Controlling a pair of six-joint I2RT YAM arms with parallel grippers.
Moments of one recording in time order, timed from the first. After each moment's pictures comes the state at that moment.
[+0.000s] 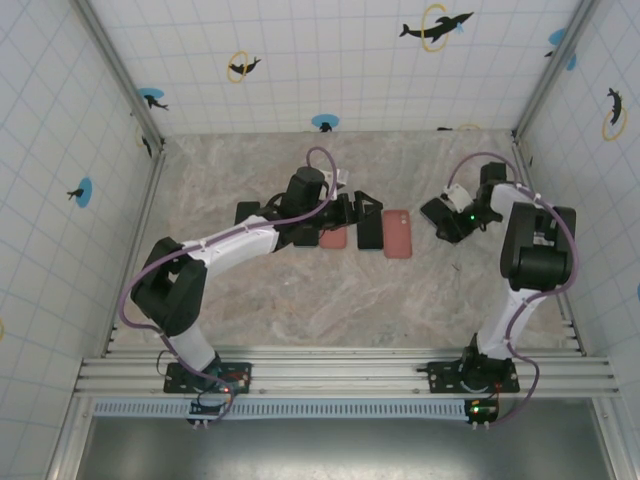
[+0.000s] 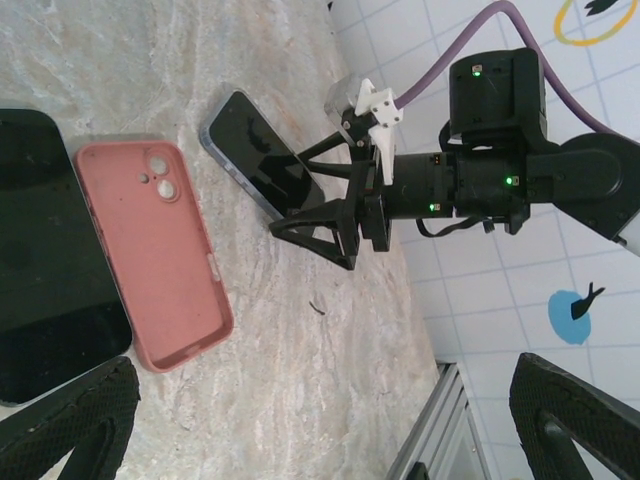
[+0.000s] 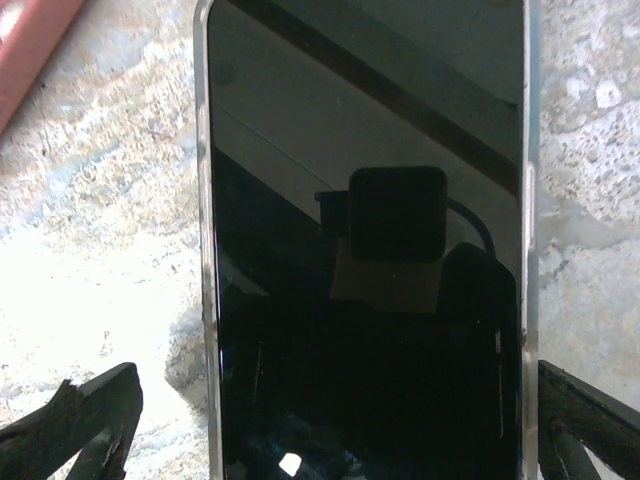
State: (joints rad) left arm -0.72 1.71 1.16 0.07 0.51 -0.83; right arm -0.11 1.92 1.23 -0.63 -0.31 -0.74
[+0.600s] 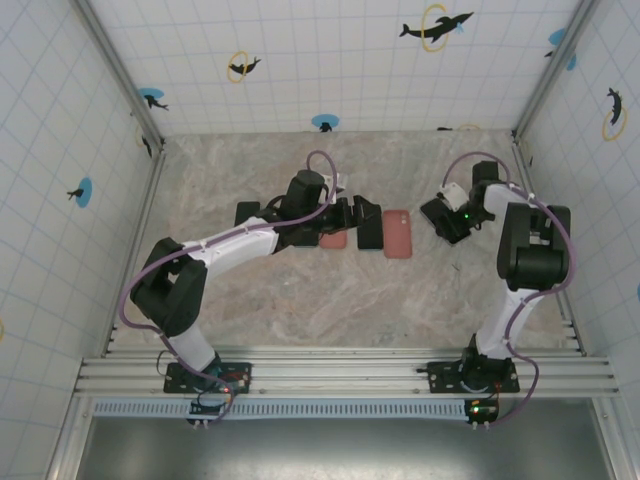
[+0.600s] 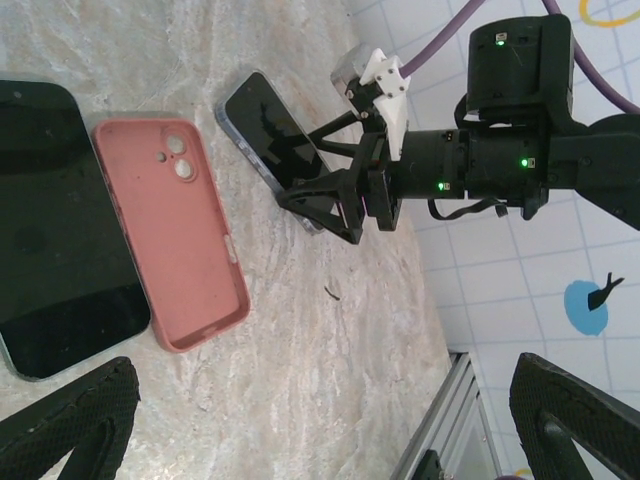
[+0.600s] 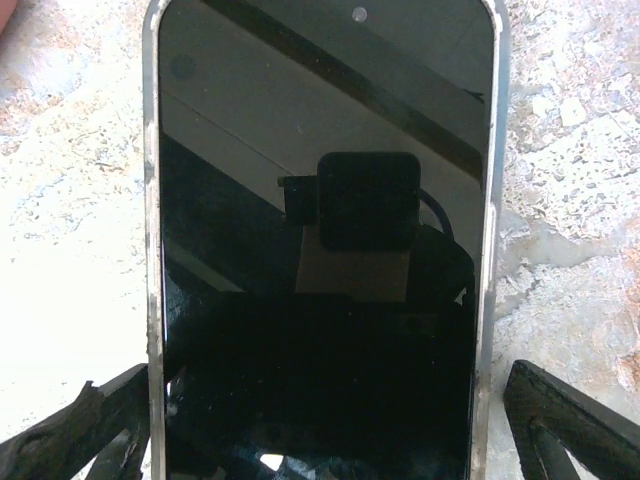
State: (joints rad) left arm -0.72 1.71 1.14 0.06 0.51 -0.81; right arm -0.07 1.94 1.23 -0.58 -0.22 -0.68
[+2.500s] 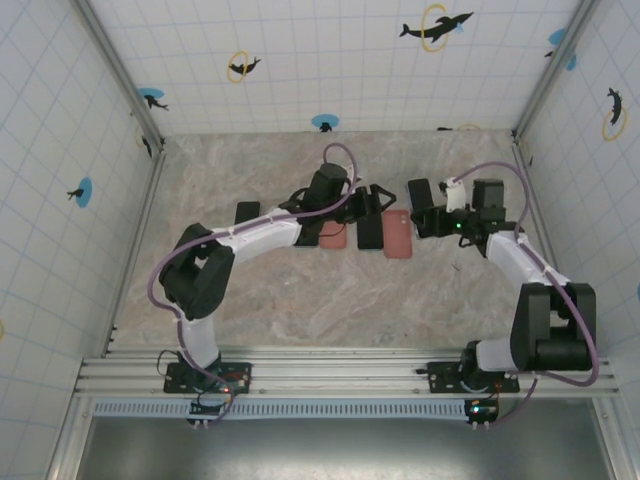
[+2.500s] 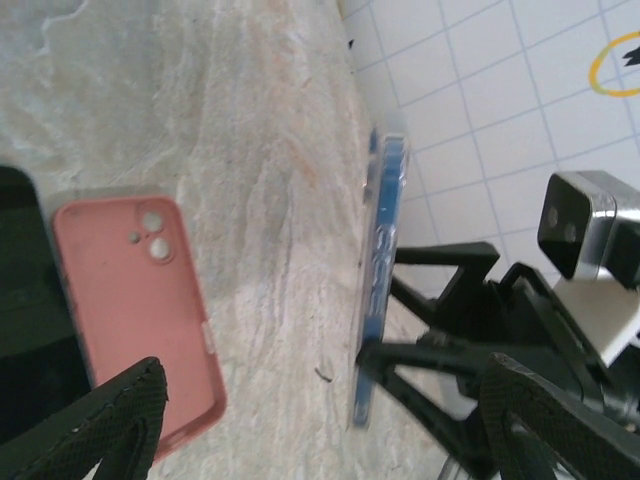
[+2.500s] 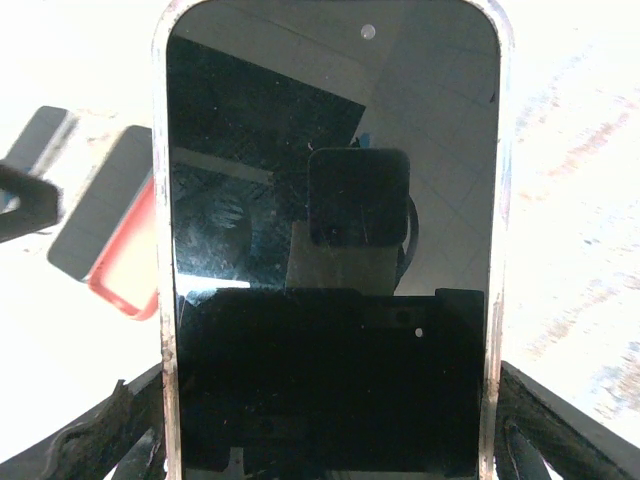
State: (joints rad) left arm -0.77 1.90 1.34 0.11 0.38 -0.89; right arm 0.04 1.37 0.80 -0.18 -0.56 -0.05
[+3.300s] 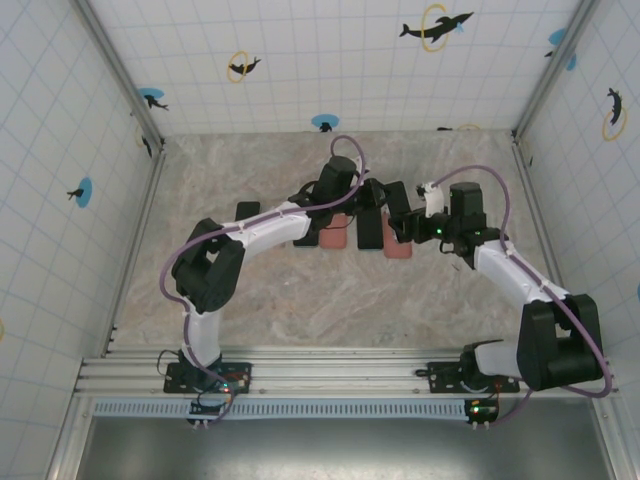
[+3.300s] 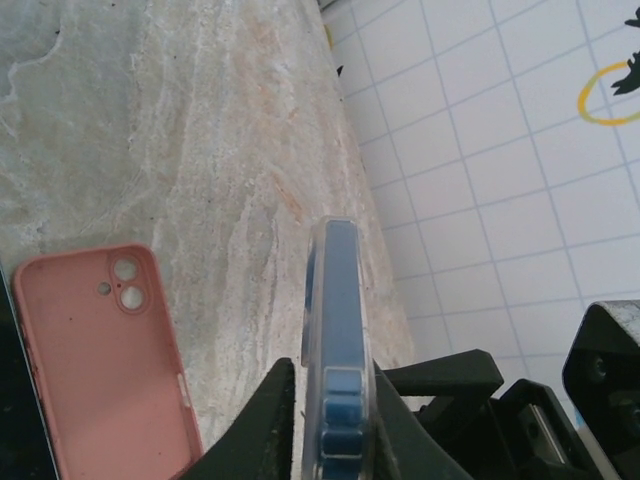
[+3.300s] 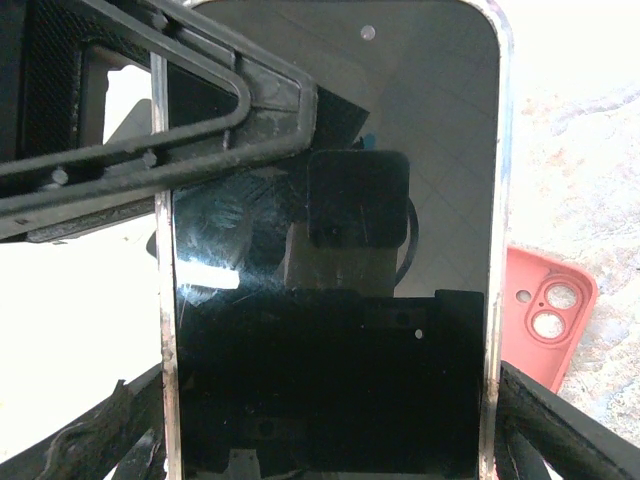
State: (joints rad) left arm -0.78 1.97 1.45 0.10 0.36 -0.90; right arm 0.21 1.30 0.75 -0.11 -0.53 0.04
